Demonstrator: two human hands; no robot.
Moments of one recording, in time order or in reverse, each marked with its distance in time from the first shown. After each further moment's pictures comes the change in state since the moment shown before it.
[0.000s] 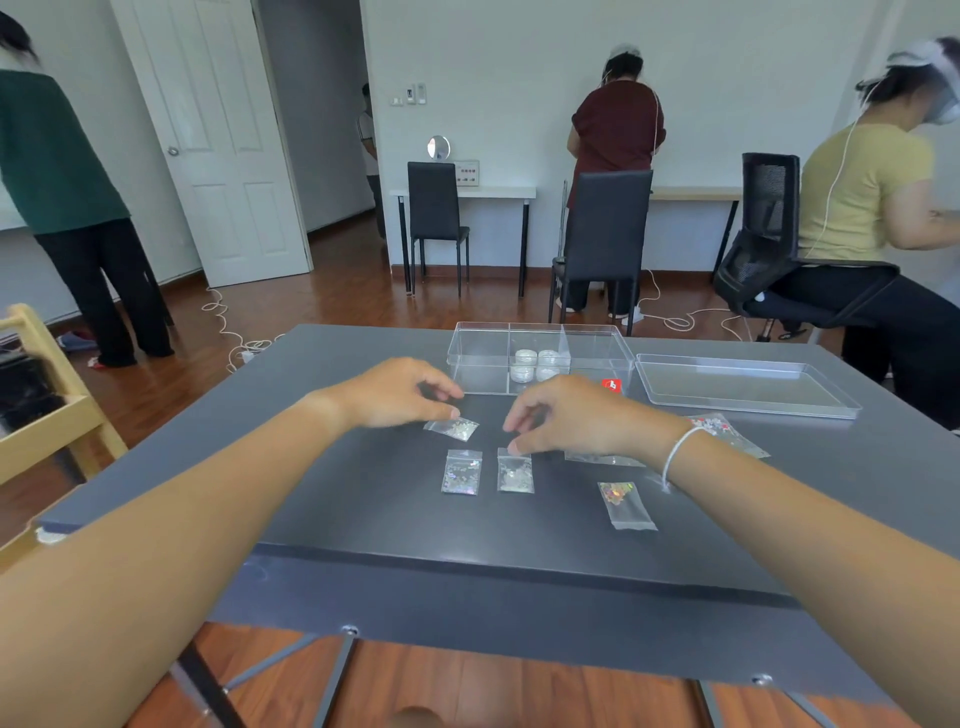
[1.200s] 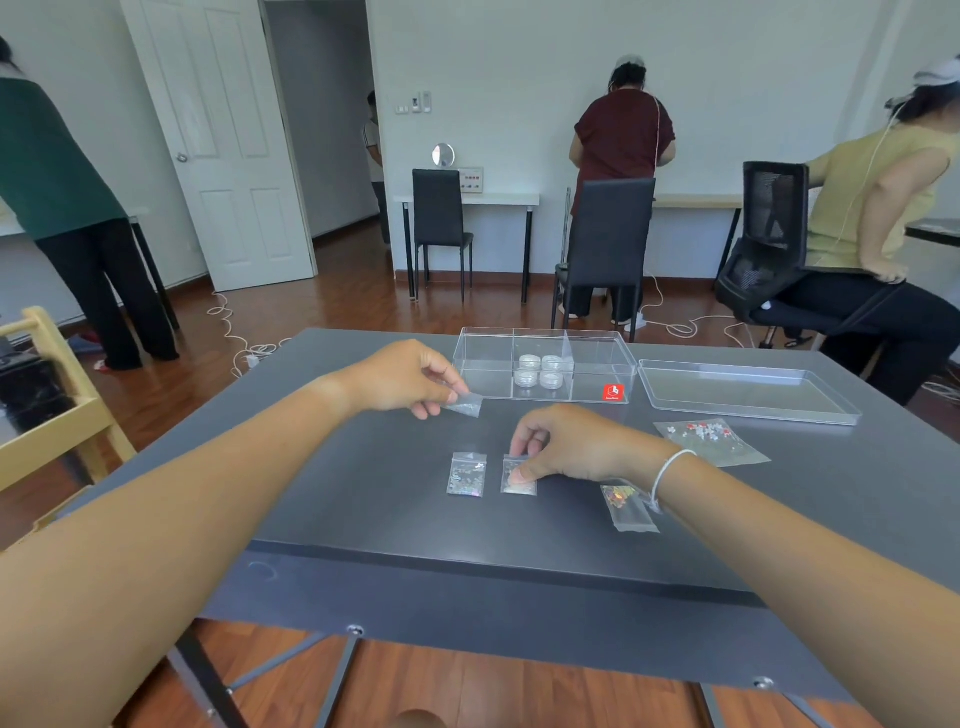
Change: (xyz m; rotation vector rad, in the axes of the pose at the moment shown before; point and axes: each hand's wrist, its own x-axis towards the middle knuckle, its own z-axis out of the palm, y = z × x) left_hand -0.001 0.015 -0.014 -0.225 0.011 -0.032; right_hand -0.004 0.000 0.018 0.080 -0.070 0.109
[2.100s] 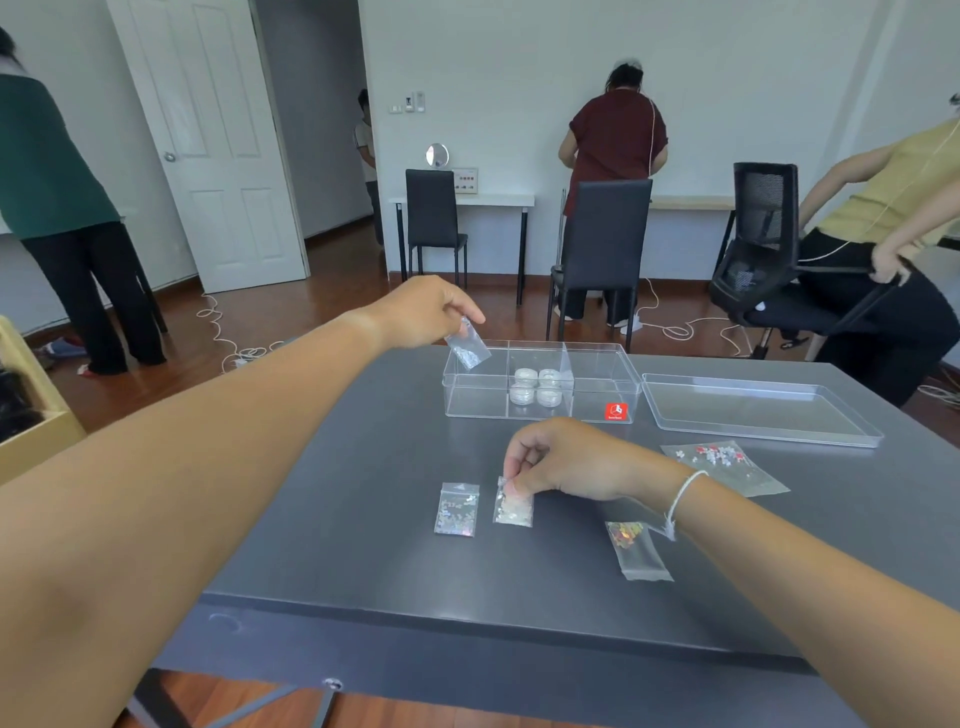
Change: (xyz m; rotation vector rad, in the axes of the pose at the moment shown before) left_hand 0.067 0.034 -0.034 0.190 0.176 0.085; right_hand 0.011 0.002 -0.009 0.141 -0.057 -0.038
